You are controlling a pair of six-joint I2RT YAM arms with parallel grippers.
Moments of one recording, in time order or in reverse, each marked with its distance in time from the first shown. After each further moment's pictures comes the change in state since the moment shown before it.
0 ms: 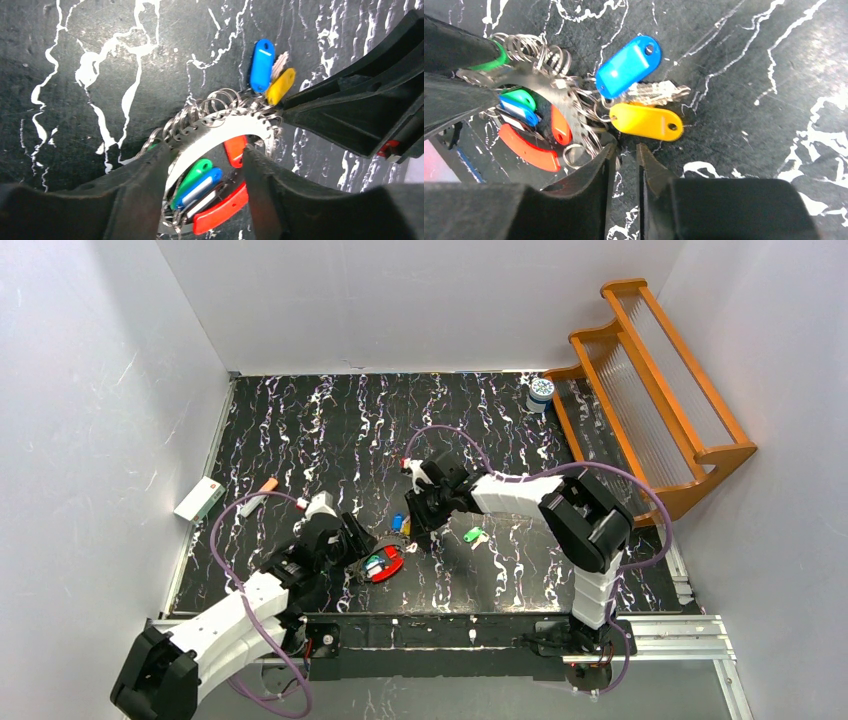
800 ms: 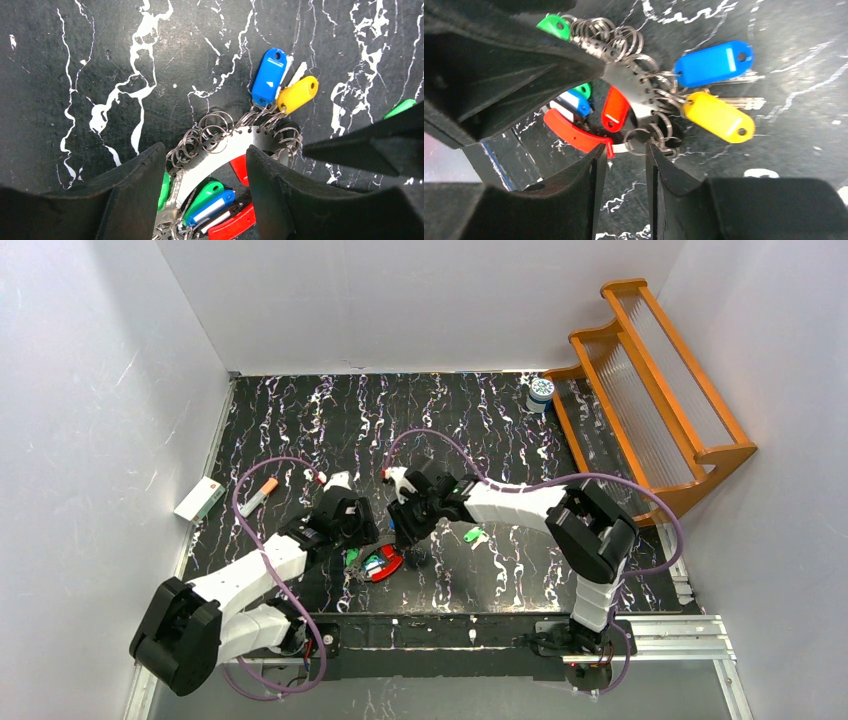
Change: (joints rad) left arm 0.006 0.275 0.245 -0.113 -0.024 0.253; right arm 0.095 -0.072 0.025 -0.037 0.021 -0.040
